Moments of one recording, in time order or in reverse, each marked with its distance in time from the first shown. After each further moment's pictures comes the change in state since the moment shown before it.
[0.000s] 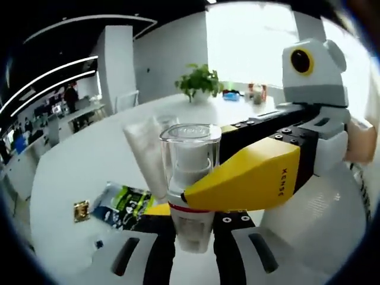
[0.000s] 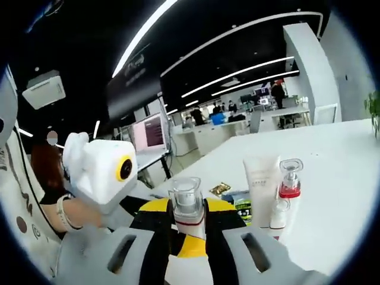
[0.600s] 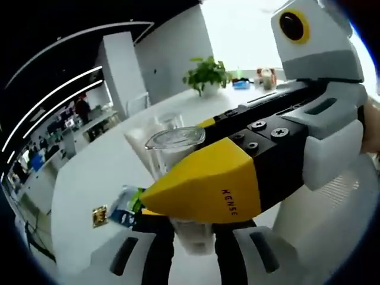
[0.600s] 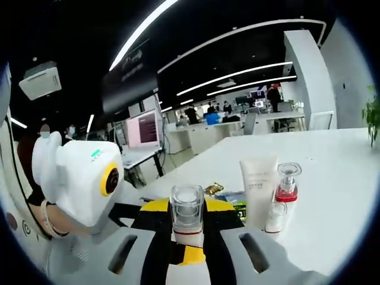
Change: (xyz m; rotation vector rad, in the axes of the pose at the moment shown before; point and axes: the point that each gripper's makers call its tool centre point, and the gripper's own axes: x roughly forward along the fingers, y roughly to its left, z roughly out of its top) left arm 0.006 -0.002 -0.002 0.158 0.033 0.097; right arm 0.011 0.011 -0.003 -0.041 0.018 -0.011
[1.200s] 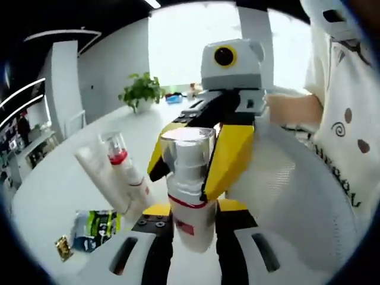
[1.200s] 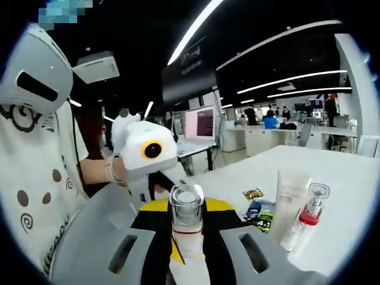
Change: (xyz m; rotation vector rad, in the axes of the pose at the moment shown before) left arm -0.037 -0.053 0.011 0.106 -0.152 -0.563; right arm -0.039 0.031 -0.003 -0.191 0.006 0.508
